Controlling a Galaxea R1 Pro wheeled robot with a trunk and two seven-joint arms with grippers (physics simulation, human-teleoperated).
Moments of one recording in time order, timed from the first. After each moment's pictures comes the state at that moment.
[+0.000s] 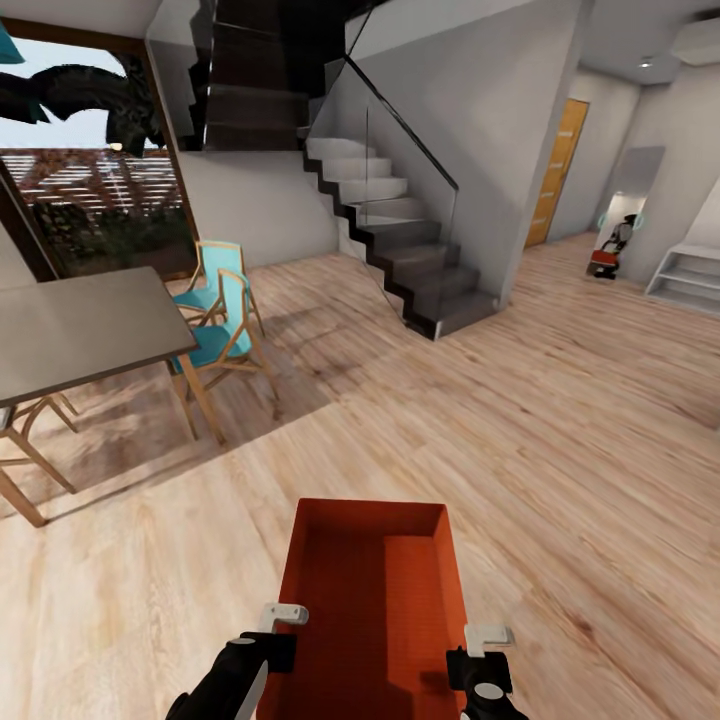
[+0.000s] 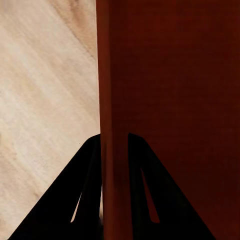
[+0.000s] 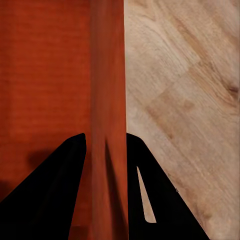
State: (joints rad) left arm -0.40 -0.14 0.03 -0.62 -0.12 0.38 0.05; right arm -0.39 0.01 0.54 -0.47 -0.45 0.00 -0.44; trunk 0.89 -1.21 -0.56
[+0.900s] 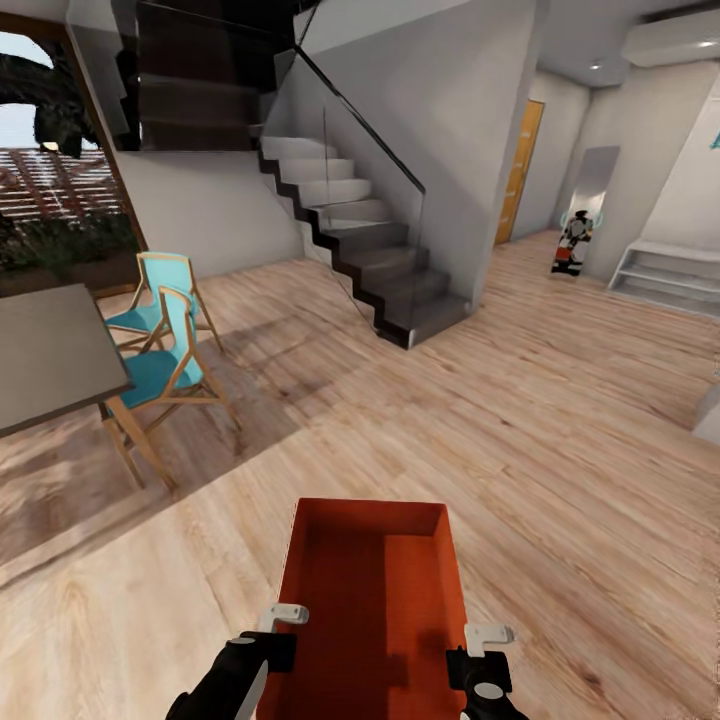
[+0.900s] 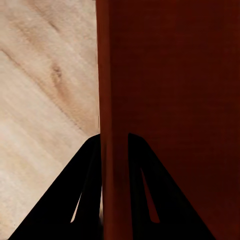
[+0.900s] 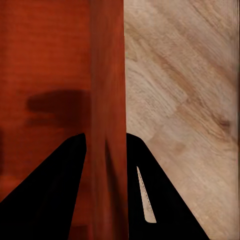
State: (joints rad) left arm -0.40 -0.14 0.03 -0.62 -0.12 0.38 0.05; right arm -0.39 0.01 0.54 -0.47 -0.45 0.00 -0.44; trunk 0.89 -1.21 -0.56
